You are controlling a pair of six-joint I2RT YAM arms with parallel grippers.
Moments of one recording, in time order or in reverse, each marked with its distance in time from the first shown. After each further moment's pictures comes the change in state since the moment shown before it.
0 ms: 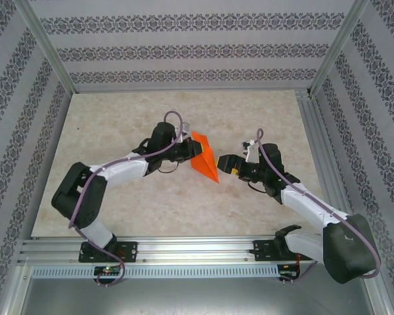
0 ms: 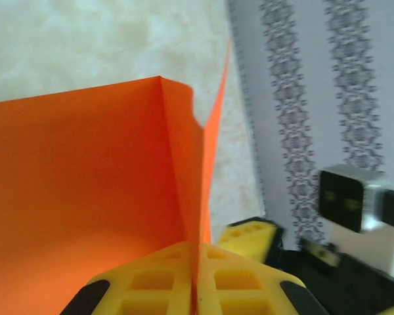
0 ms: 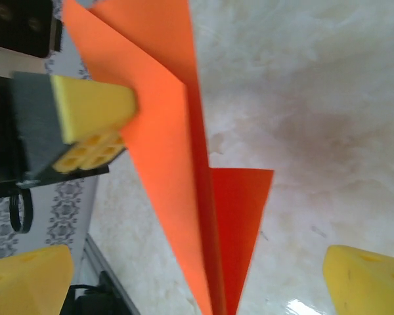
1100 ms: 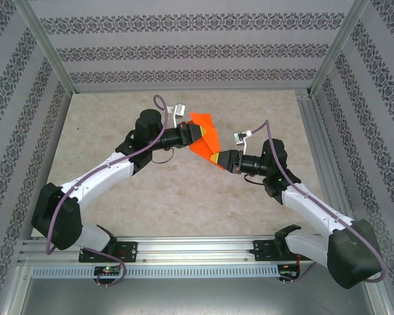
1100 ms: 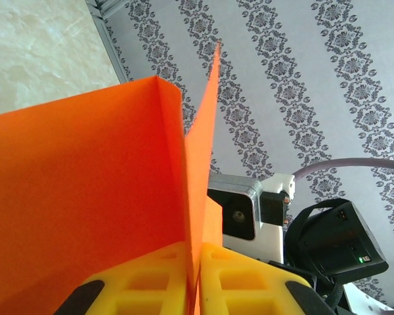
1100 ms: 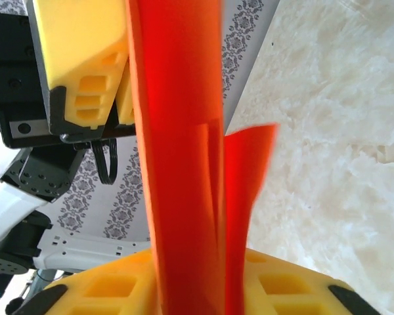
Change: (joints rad) left arm 0.000 -0.181 0.090 -0.014 0.079 -0.021; right arm 0.054 -0.052 0.060 0.220 -0.237 0.188
